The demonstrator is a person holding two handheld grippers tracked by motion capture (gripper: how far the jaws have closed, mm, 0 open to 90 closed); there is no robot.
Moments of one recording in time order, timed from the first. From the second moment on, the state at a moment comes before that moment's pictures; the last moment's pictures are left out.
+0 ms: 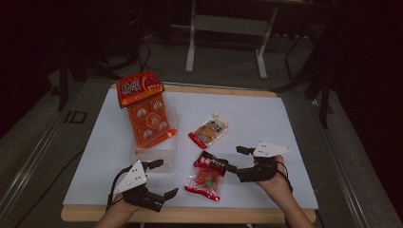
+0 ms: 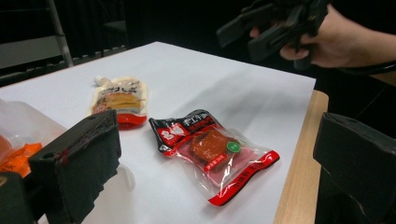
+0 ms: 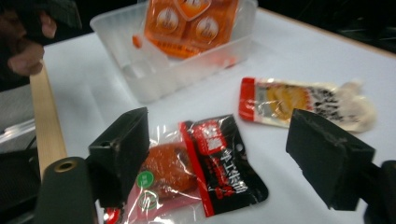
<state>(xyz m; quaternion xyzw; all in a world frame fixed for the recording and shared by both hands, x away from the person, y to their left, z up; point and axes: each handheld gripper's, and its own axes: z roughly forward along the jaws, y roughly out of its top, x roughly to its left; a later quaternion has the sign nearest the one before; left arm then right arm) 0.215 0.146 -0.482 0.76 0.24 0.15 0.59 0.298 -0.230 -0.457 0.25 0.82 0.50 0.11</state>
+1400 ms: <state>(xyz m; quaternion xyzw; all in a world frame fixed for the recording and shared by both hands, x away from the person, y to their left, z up) 0.216 0.142 -0.489 0.76 0.24 0.14 0.58 0.338 -0.180 -0.529 0.26 0.90 0.35 0.07</state>
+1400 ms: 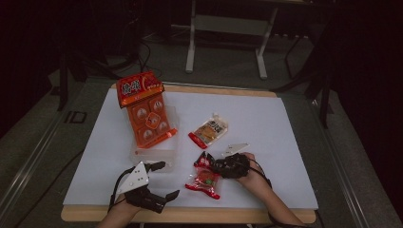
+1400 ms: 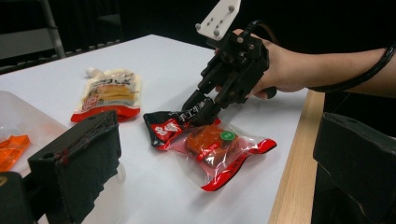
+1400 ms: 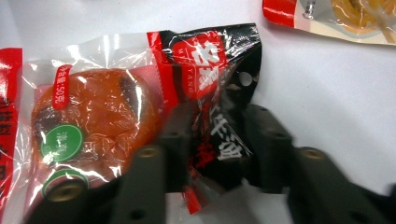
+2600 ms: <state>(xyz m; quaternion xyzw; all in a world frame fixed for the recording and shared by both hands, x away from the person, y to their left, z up) 0.221 0.145 -0.476 0.76 0.26 0.15 0.58 0.294 -0.189 -0.456 0.19 0.88 0.41 0.14</state>
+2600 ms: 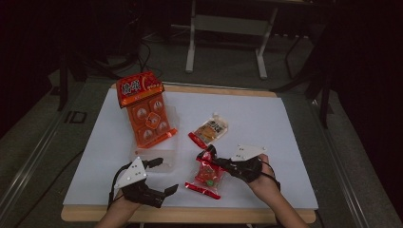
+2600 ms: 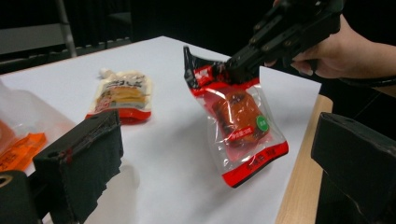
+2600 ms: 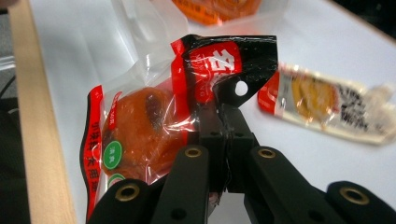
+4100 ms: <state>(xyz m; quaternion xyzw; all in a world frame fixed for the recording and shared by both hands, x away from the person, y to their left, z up) 0.285 0.082 -0.423 0.80 0.21 0.02 0.56 0.252 -0.182 -0.417 0.09 0.86 0.47 0.18</state>
